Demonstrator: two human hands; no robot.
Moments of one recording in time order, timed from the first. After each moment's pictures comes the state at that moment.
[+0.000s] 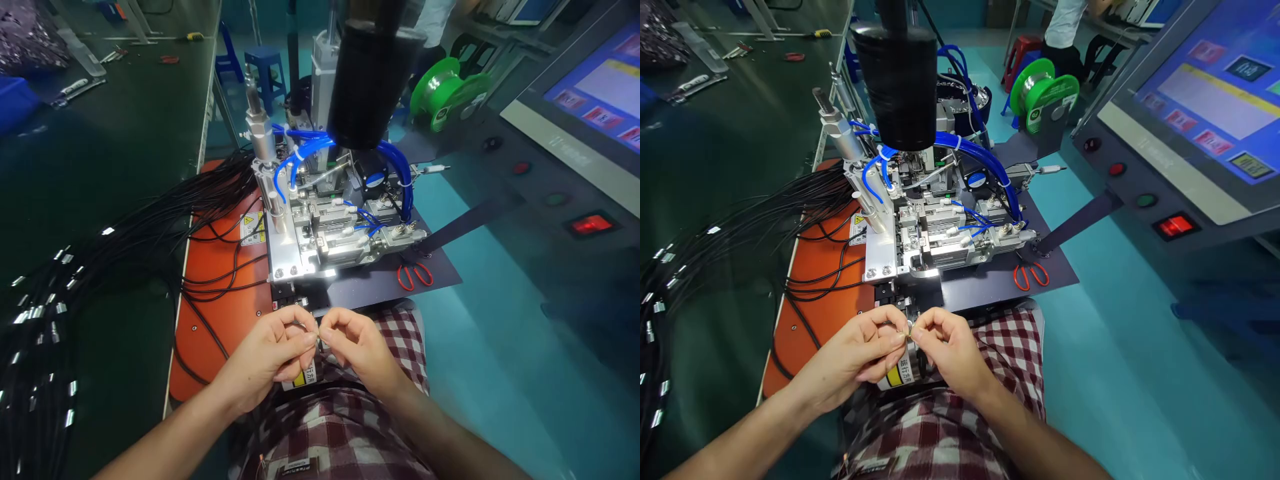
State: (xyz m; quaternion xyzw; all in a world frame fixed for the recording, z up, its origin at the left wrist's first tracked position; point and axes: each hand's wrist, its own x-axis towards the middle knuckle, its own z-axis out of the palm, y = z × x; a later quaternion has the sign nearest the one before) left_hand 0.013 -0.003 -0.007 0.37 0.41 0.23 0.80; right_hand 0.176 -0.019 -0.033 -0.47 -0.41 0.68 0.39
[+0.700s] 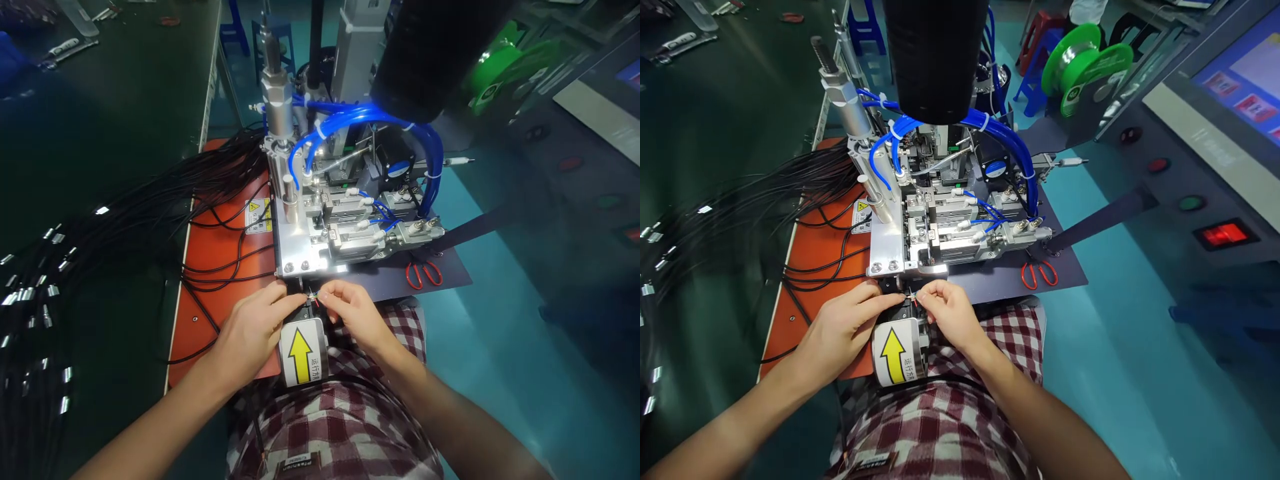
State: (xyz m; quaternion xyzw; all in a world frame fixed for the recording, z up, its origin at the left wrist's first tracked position) left_hand -0.020 0.017 -0.028 0.84 0.45 0.18 0.24; right_hand 0.168 0.022 -0.059 -0.53 -0.41 0.66 0.35
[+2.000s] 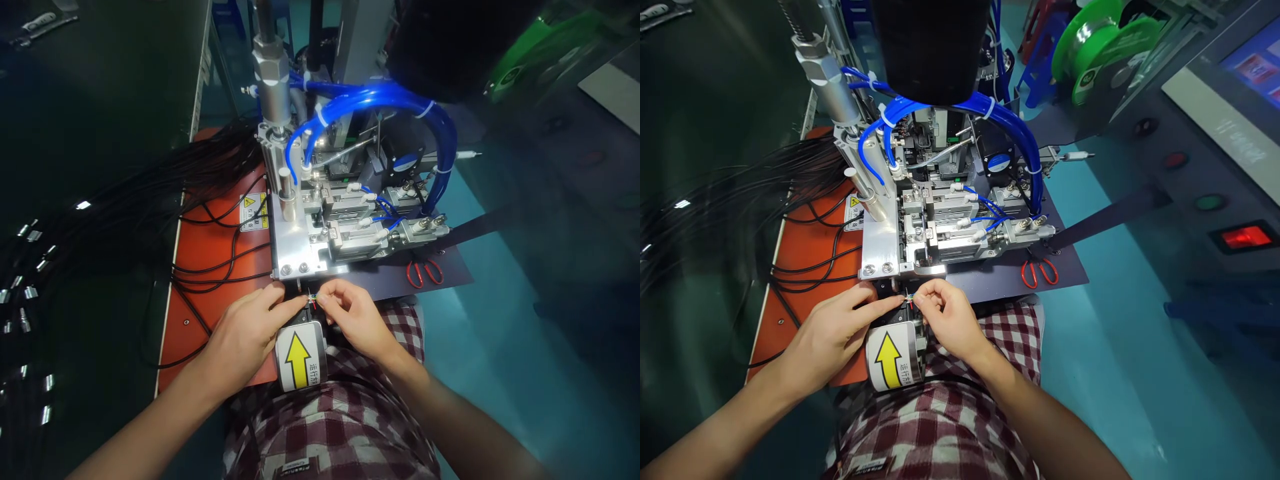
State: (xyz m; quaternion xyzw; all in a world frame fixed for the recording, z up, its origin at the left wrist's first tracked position) left_hand -0.021 0.021 -0.029 0.89 0.42 0.15 0.14; right_hand 0.170 0.021 -0.059 -0.52 -0.47 0.62 0.35
